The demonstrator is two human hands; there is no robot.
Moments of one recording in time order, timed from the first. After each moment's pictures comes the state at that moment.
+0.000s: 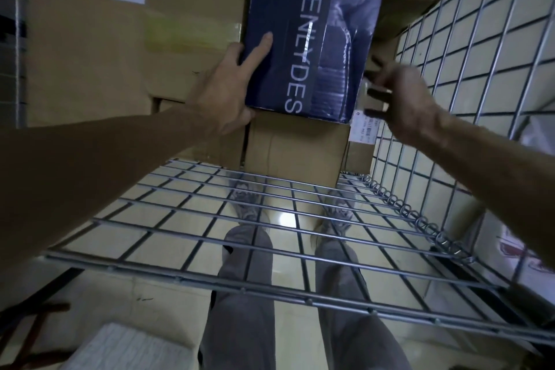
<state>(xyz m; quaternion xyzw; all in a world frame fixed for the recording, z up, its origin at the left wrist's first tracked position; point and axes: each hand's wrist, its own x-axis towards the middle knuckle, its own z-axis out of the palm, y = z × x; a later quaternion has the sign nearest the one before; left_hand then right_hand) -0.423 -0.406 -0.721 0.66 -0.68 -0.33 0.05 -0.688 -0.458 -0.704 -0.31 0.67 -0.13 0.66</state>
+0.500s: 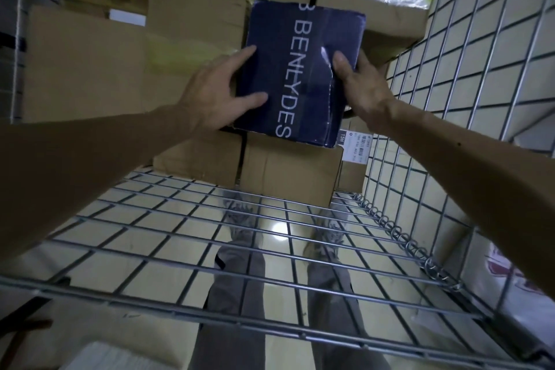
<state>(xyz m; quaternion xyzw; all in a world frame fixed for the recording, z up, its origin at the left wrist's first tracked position) -0.403 -0.433 -0.709 0.69 -0.58 -0.42 0.10 -0.651 -0.499 -0.723 -0.51 0.64 -0.08 0.57</state>
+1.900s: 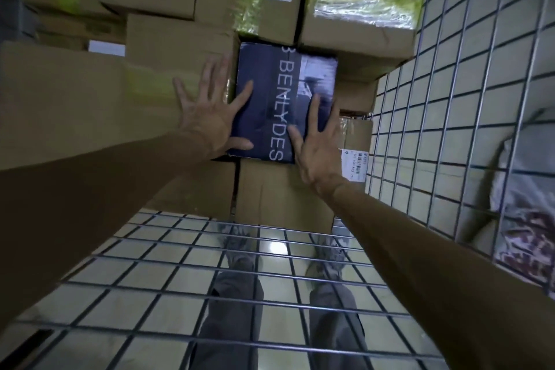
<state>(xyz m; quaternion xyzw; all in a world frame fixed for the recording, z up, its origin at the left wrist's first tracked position) -0.402 -0.453 -0.764 0.63 -0.71 -0.15 -0.28 -0.612 -0.428 -0.796 -0.65 0.68 0.01 0.34</state>
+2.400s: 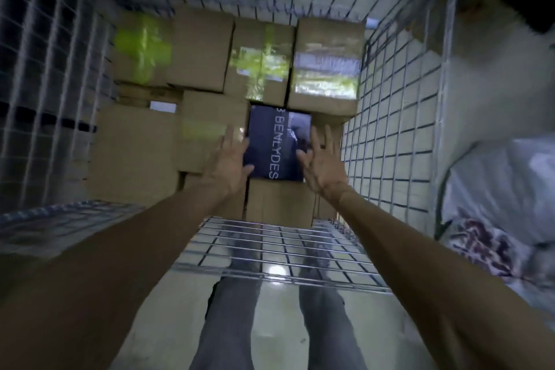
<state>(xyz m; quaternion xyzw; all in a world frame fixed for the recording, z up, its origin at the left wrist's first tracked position) -0.419 -0.417 -0.610 0.70 -0.61 -0.35 -0.11 -0.637 -0.449 -0.638 -0.68 0.64 0.15 0.32</state>
